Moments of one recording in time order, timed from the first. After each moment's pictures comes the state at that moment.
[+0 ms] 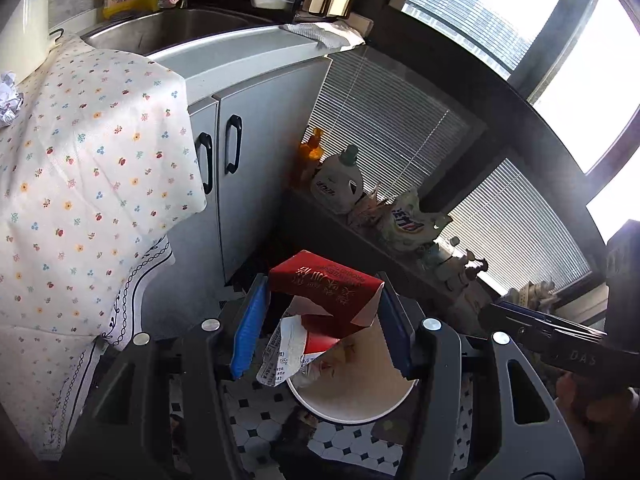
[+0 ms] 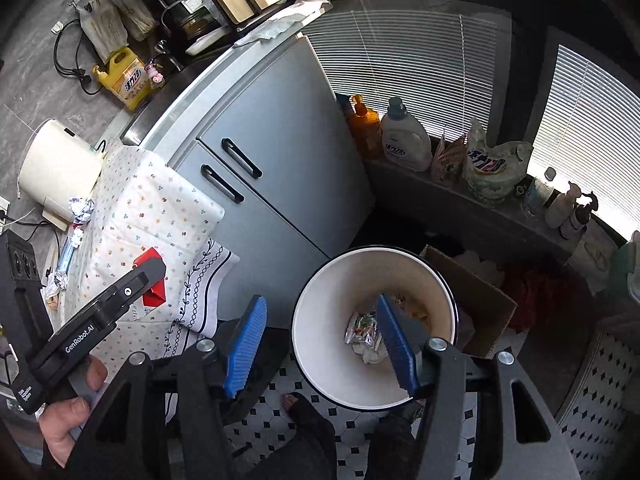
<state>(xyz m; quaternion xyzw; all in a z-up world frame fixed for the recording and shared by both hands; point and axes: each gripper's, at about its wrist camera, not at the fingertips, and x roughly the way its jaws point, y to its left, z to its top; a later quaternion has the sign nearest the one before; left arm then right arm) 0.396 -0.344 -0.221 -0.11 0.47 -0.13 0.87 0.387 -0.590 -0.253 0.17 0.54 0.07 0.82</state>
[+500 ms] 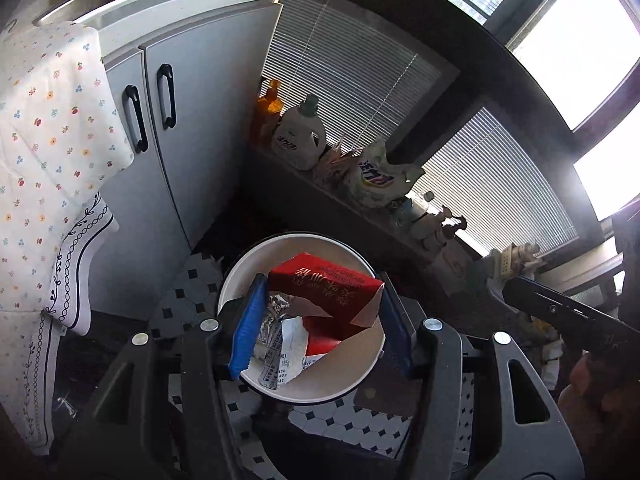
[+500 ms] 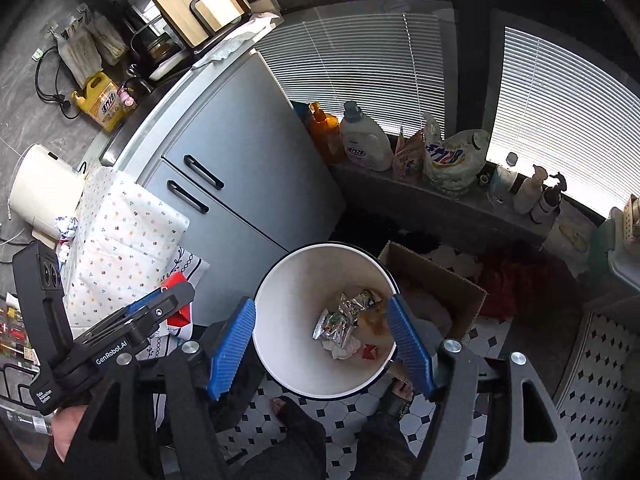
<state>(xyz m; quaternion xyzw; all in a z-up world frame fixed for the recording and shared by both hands) 0.392 -0.417 -0.258 -0.10 0.53 -0.19 0.82 0.356 -0.657 -0.251 0.19 0.53 0.02 0.83</state>
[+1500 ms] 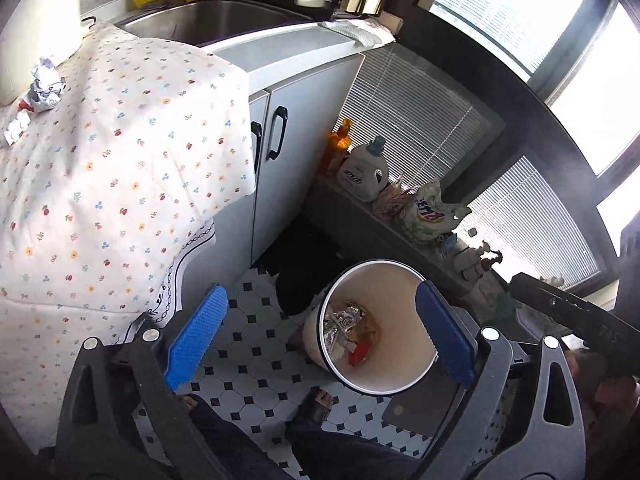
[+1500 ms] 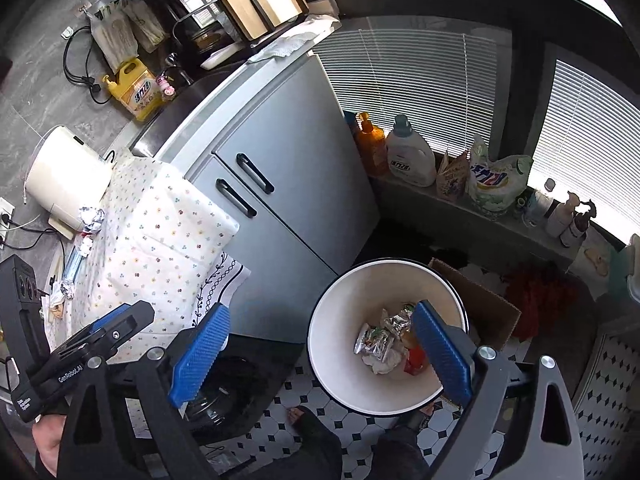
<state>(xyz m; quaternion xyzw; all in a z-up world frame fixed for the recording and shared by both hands) 0.377 -0.282 -0.200 -0.11 0.49 -0.09 0.86 0.386 -0.545 -0.225 0.16 0.51 0.08 0.84</state>
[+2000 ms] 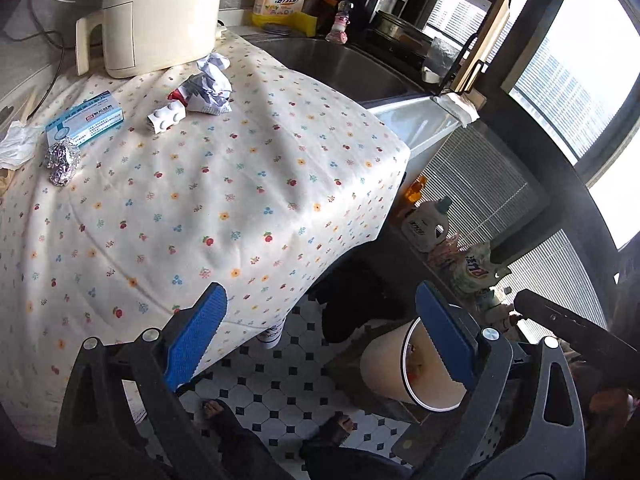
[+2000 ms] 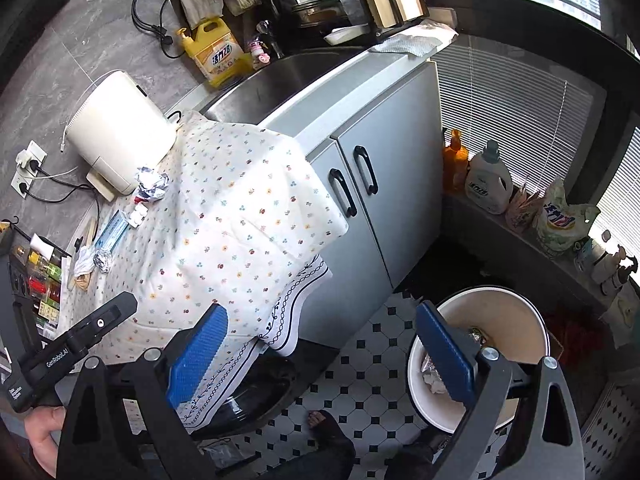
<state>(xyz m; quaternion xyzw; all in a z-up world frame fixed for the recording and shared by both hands) 0.346 -0.119 -0.168 -0.16 0.44 0.01 0.88 0.406 -0.391 -0.196 0.12 0.50 0.16 0.84</state>
